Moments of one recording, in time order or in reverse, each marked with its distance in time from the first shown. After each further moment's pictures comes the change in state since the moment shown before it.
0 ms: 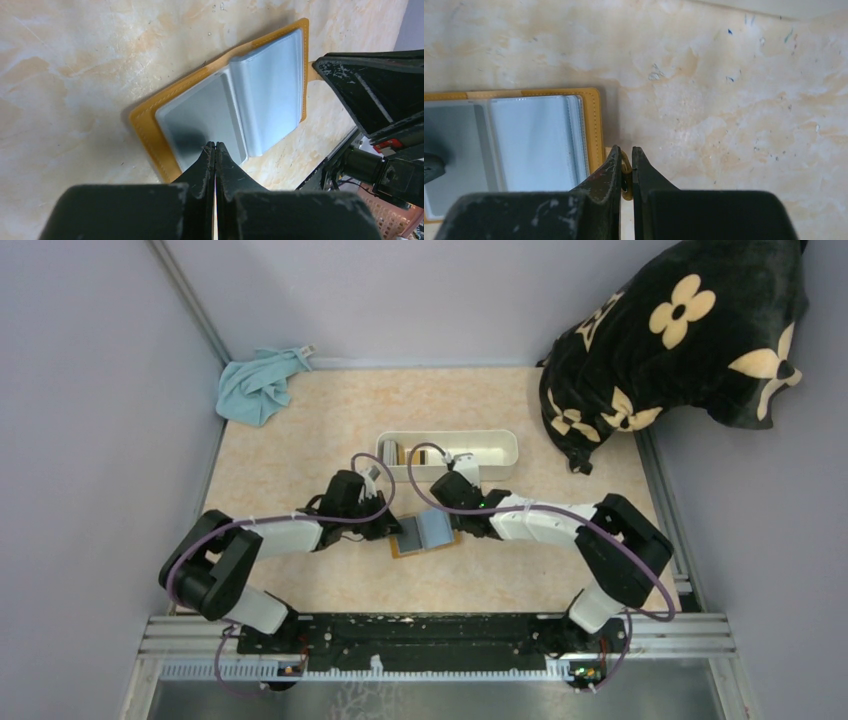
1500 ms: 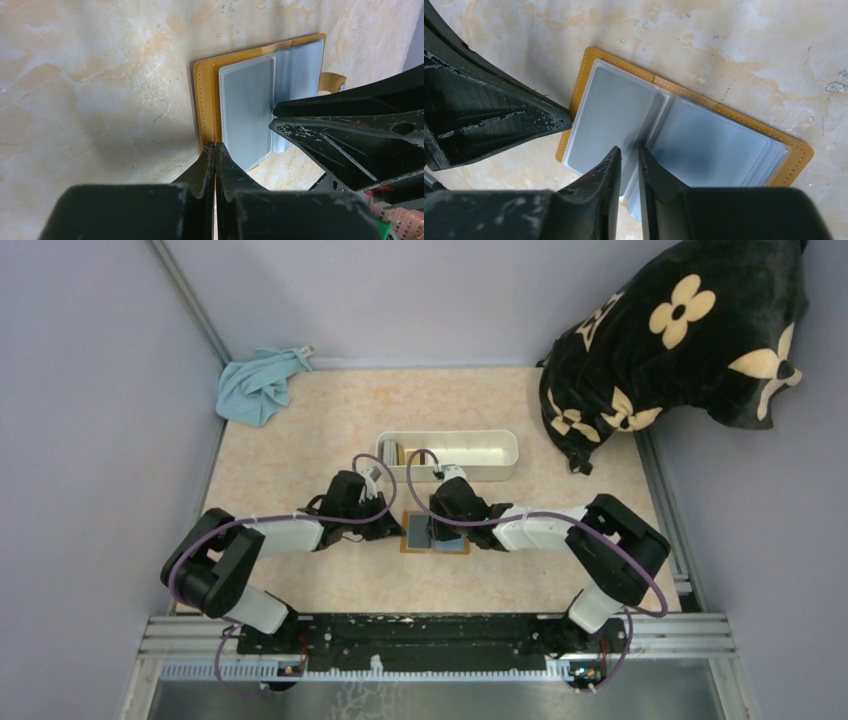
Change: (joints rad) left arm 0.000 0.015 0.002 -0.004 -0.014 0.045; right arm 0.000 0.012 -0.152 0.391 -0.395 0.072
